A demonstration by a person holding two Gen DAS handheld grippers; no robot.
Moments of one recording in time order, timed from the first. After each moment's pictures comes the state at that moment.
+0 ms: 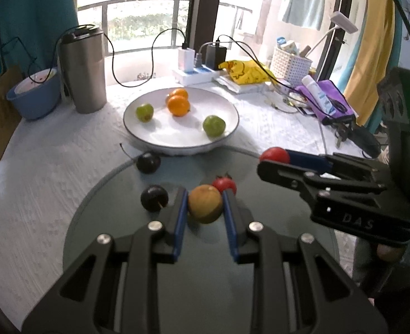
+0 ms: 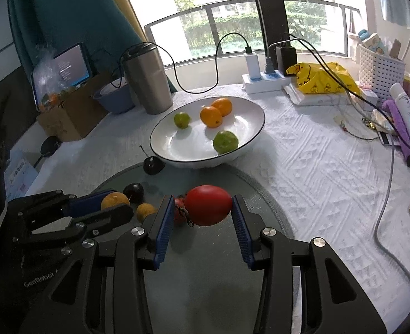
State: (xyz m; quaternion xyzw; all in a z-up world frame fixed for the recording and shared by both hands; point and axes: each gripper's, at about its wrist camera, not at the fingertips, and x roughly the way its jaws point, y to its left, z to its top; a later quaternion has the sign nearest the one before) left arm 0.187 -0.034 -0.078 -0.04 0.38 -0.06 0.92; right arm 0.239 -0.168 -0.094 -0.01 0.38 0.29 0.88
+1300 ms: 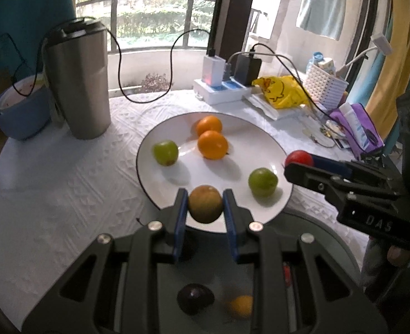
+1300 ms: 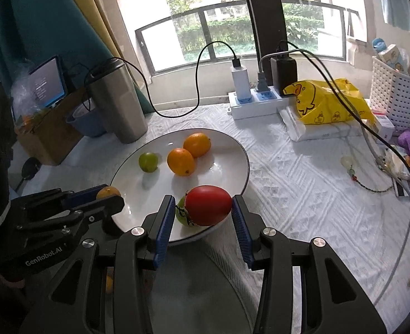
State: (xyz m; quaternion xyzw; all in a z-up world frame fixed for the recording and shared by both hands) left arm 0.286 0.001 -0.088 -0.07 0.39 -0.04 0.92; right arm 0.334 -0.152 -0.096 -0.01 0.38 0.28 0.88
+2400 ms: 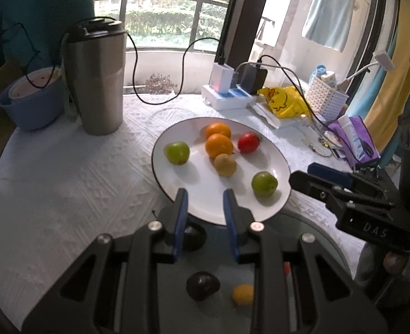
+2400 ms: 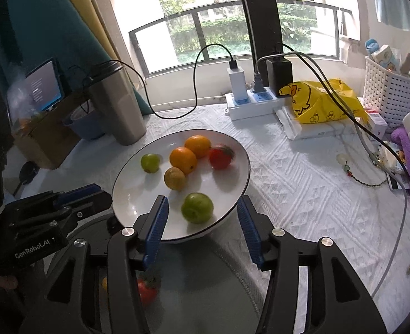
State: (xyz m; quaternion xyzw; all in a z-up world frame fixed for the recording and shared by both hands) left arm 0.266 0.016 -0.076 -0.10 0.37 -0.03 0.92; right arm 0.320 -0.150 -0.086 -0.01 0.38 0.26 0.89
